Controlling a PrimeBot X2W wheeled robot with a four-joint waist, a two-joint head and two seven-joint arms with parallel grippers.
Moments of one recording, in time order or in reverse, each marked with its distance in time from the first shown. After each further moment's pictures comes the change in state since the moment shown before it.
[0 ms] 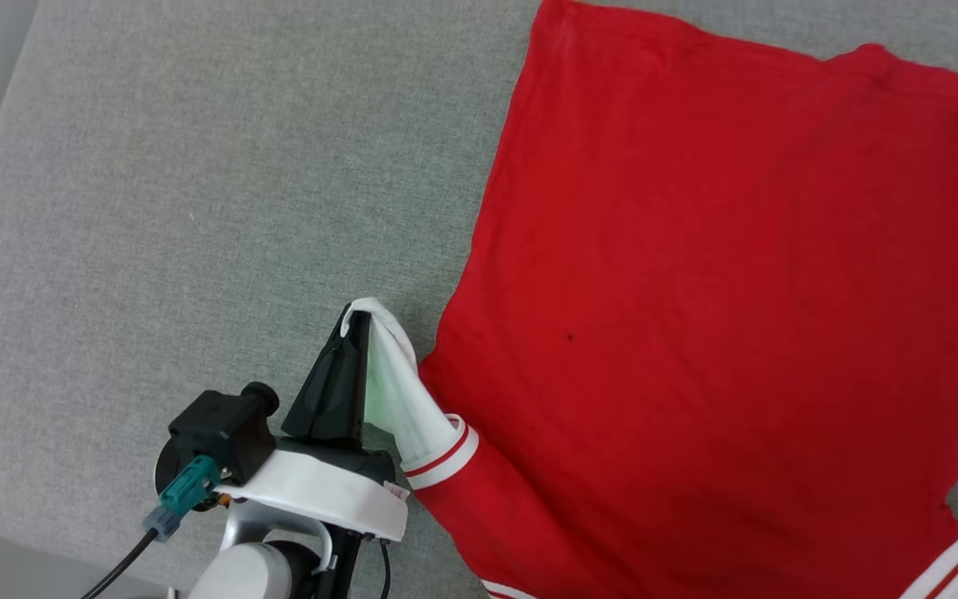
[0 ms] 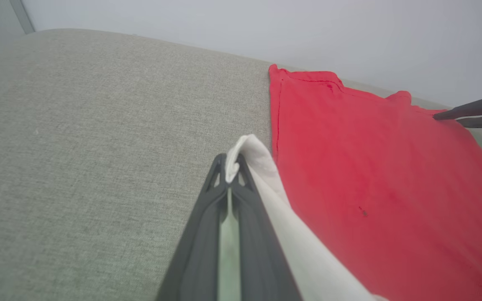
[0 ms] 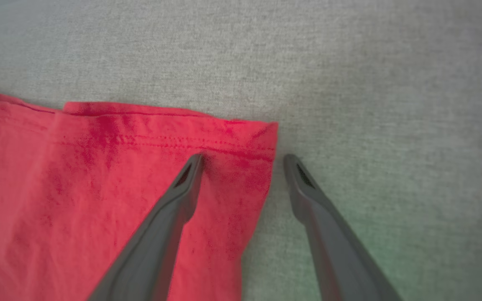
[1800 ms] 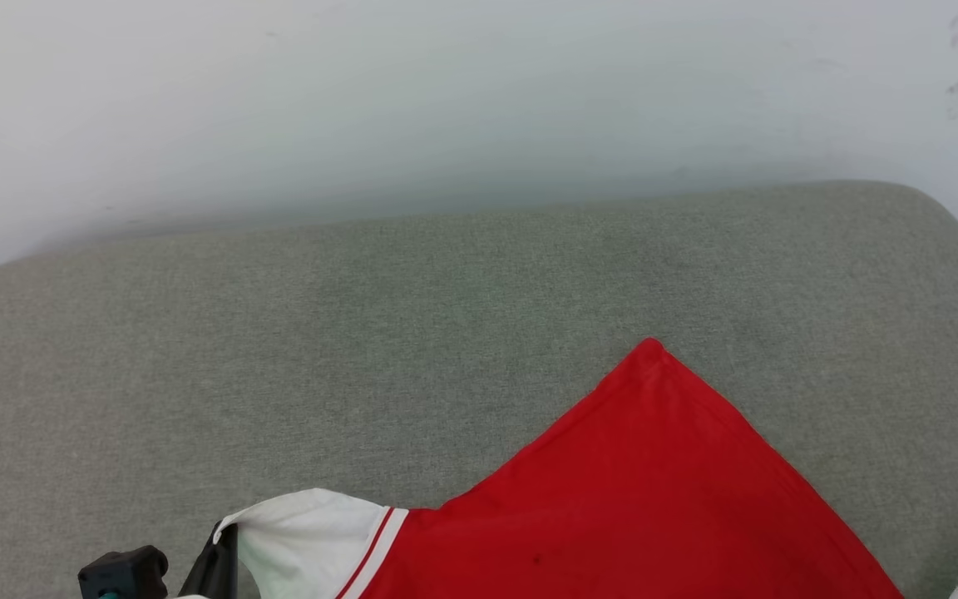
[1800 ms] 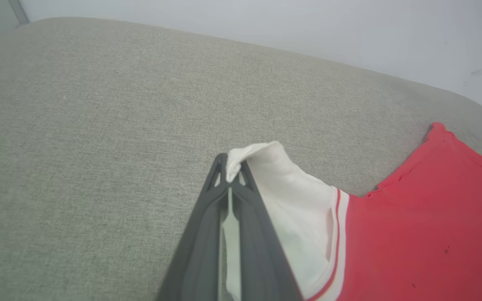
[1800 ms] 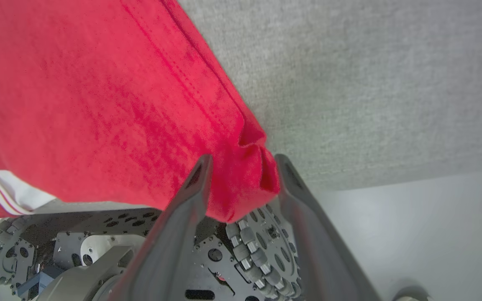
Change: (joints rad) left arm 0.335 0.133 0.126 0.105 -0.133 0.103 0.086; right arm 1.086 -0.046 0.048 -0.453 0.158 0.000 0.012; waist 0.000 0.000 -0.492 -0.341
